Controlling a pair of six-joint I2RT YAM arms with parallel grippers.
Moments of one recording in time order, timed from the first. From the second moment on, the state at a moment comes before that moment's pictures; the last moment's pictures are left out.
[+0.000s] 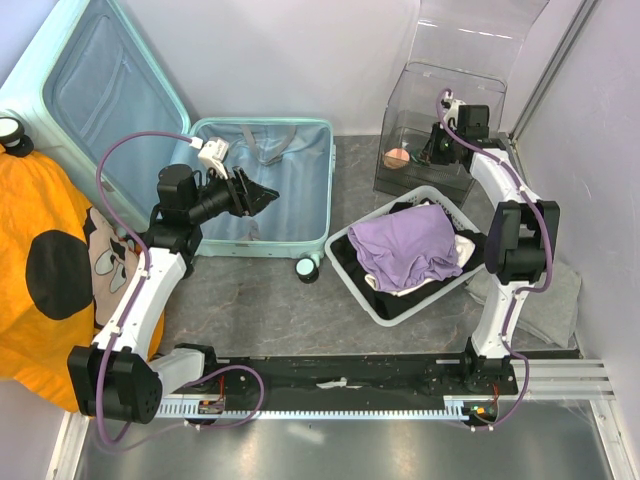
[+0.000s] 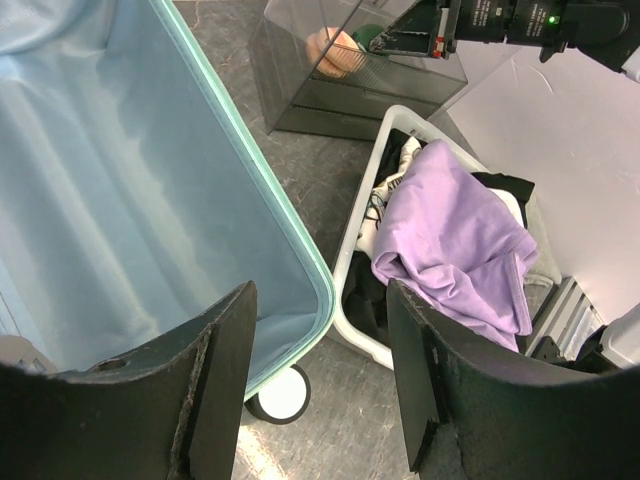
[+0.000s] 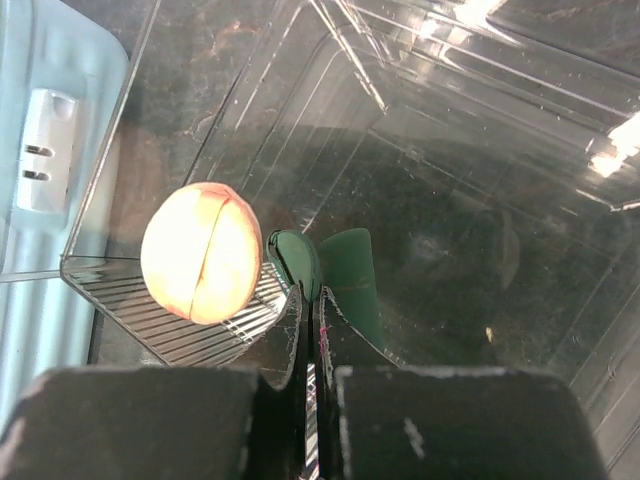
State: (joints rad) left arm -0.12 1.14 0.96 -0.06 0.66 -0.37; right arm 0.00 2.03 1.74 -0.37 -0.34 0.17
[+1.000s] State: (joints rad) left arm -0.12 1.14 0.96 -0.06 0.66 -0.37; right arm 0.00 1.97 1.71 -0.35 -0.44 0.26
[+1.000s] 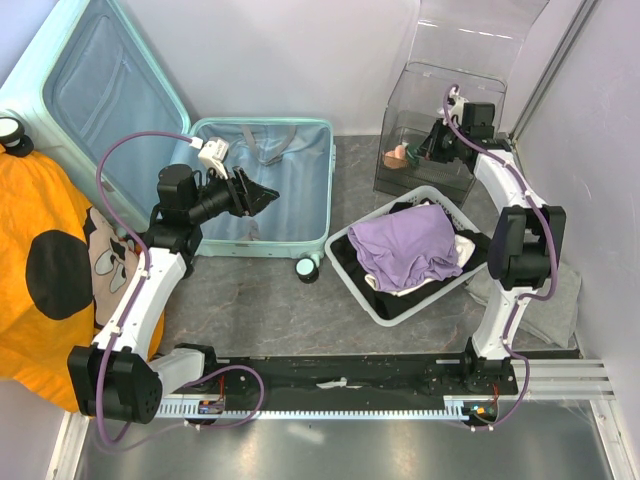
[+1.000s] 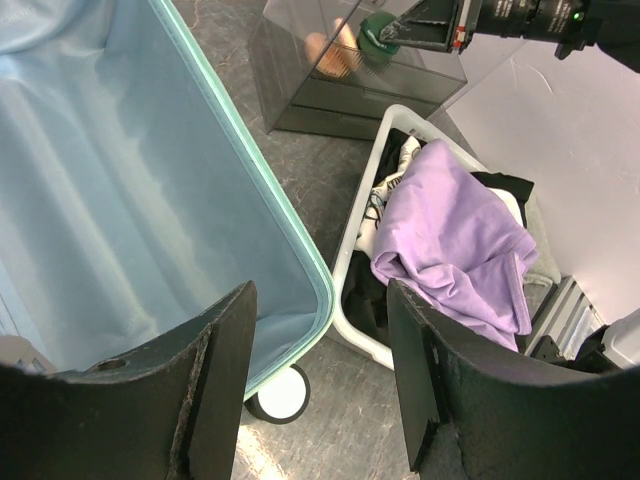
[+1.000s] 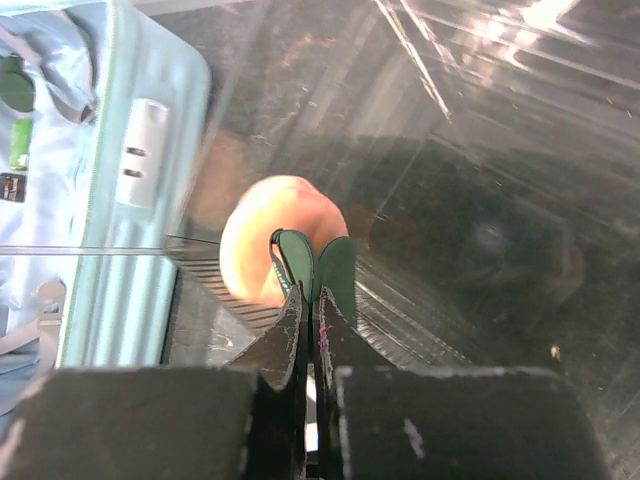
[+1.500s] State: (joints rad) left arm -0.12 1.14 0.96 -0.06 0.66 -0.37; right arm -0.03 1.98 1.67 -0.34 -0.39 0.27
